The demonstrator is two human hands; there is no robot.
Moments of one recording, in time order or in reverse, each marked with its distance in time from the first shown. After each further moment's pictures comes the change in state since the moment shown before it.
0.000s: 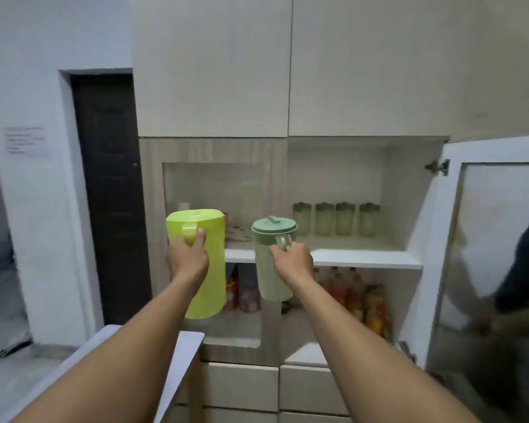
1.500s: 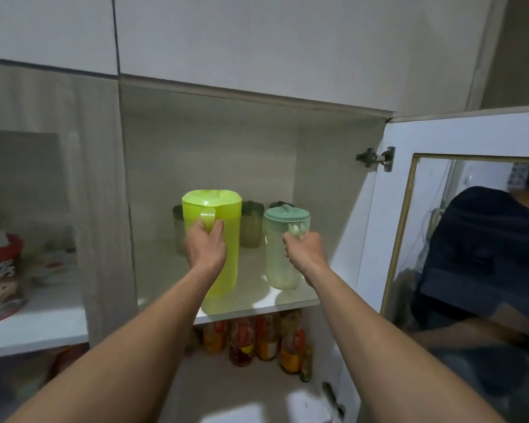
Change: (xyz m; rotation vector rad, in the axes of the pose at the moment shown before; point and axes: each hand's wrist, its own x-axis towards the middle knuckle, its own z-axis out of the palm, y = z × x) left_hand 0.087 -0.003 0.547 -0.221 -0.373 0.079; right_hand 0.416 0.164 -0.186 -0.031 0.320 0.159
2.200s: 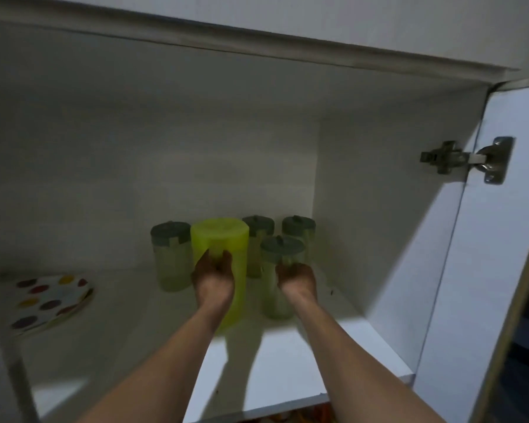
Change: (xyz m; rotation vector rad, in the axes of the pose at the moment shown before) left_hand 0.122 -0.112 0.157 0.222 -0.006 -0.027; right_hand 0.231 0.079 0.100 -0.165 -0.074 0.071
